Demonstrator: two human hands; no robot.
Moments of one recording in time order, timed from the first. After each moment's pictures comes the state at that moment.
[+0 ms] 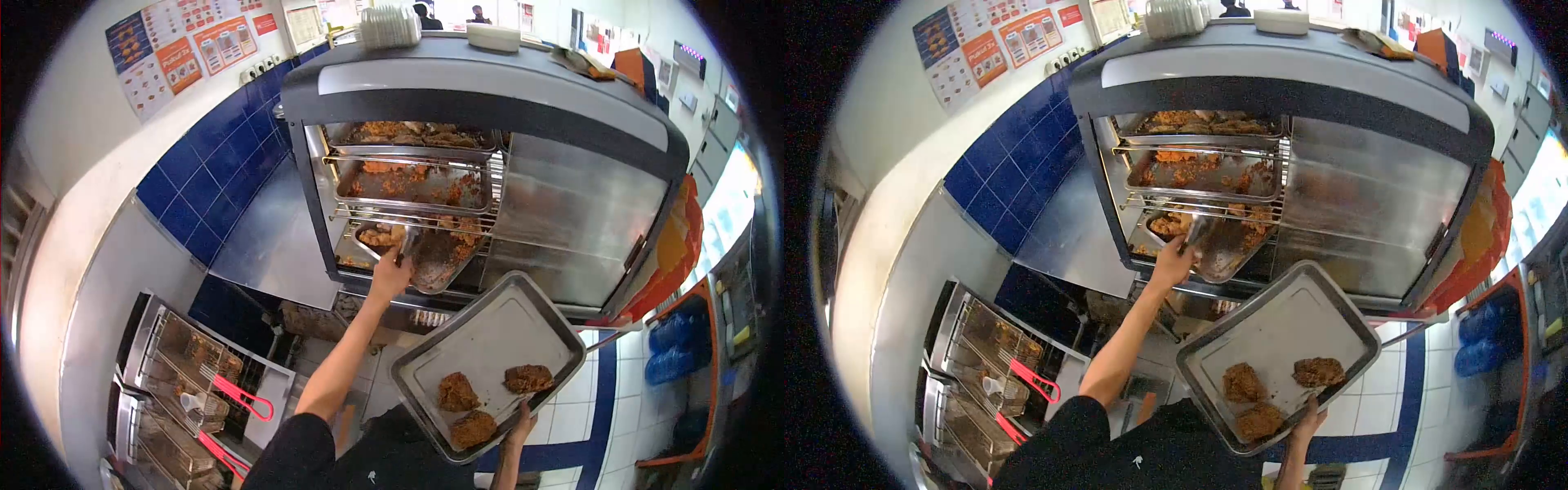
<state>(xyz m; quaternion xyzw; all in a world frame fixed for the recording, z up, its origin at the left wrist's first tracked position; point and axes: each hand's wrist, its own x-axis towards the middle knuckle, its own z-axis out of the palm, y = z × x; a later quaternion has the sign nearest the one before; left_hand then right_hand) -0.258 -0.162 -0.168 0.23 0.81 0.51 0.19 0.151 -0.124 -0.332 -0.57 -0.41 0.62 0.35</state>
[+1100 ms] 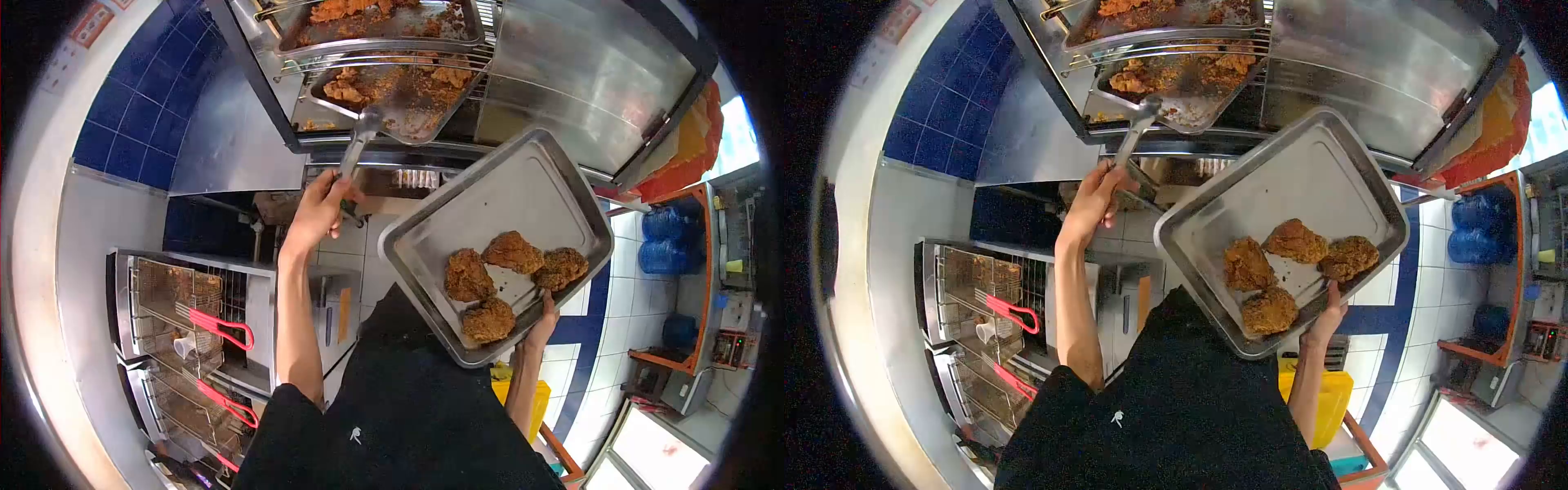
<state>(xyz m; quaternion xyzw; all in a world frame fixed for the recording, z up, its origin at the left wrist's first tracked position) -0.211 -0.278 -0.166 0.16 0.76 0.53 0.33 0.139 -0.147 -0.273 -0.55 -0.29 0.66 0.42</state>
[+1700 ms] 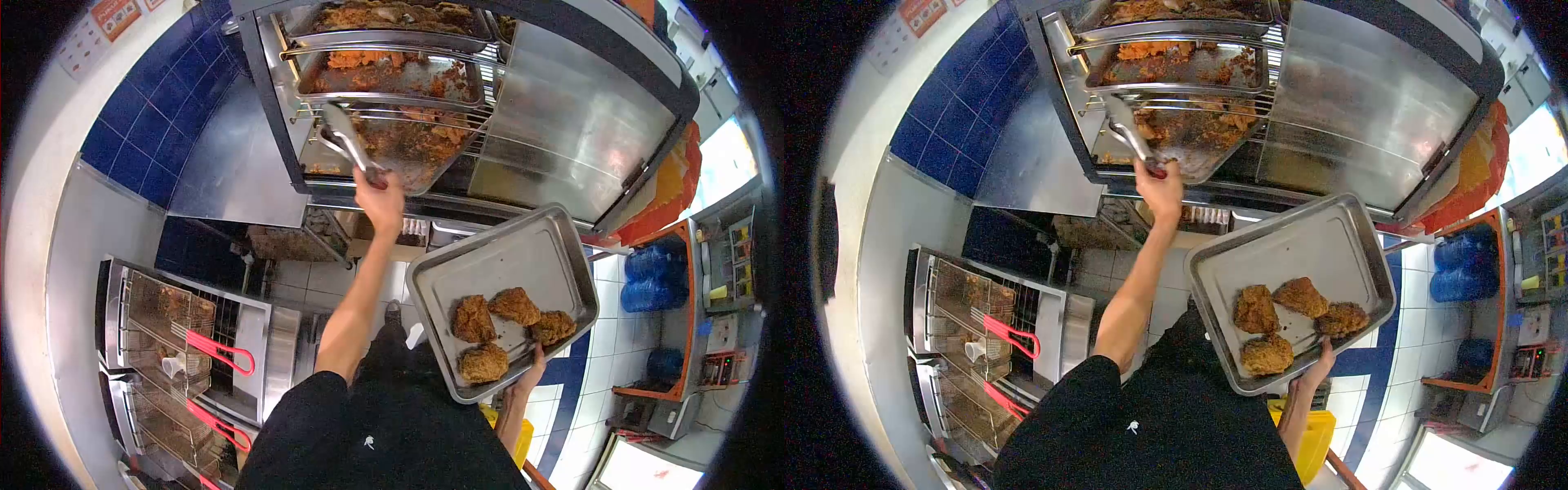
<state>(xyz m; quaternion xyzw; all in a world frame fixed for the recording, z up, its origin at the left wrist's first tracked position) -0.228 -0.140 -0.244 0.11 0.70 0.68 -0.16 0.176 -0.154 -0.295 -0.55 -0.23 0.65 0.47</state>
